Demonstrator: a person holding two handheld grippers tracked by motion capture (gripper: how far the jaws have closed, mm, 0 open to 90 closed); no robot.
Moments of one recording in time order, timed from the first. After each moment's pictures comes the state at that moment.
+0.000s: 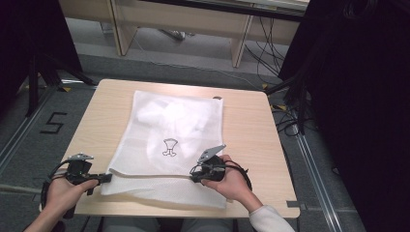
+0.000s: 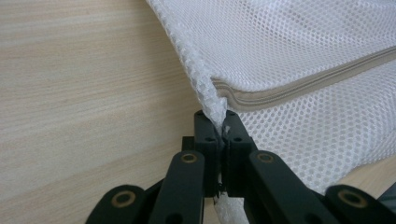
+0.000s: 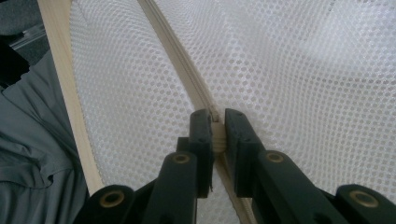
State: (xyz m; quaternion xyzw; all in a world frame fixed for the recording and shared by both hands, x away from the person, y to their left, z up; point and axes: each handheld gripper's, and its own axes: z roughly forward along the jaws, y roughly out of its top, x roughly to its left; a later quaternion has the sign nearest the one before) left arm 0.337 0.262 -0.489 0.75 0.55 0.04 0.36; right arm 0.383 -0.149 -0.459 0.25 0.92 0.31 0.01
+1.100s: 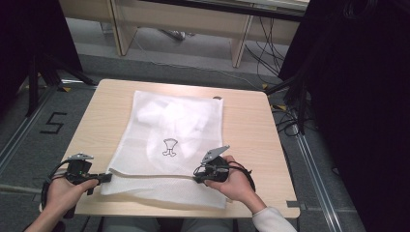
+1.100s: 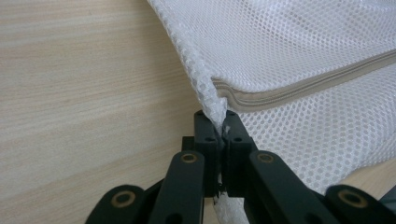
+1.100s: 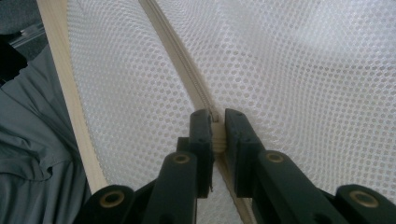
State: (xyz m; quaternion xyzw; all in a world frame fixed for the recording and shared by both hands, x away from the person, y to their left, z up) left arm 0.337 0.262 -0.488 0.75 0.55 0.04 0.36; right arm 0.382 -0.158 -0.458 0.25 0.92 0.31 0.01
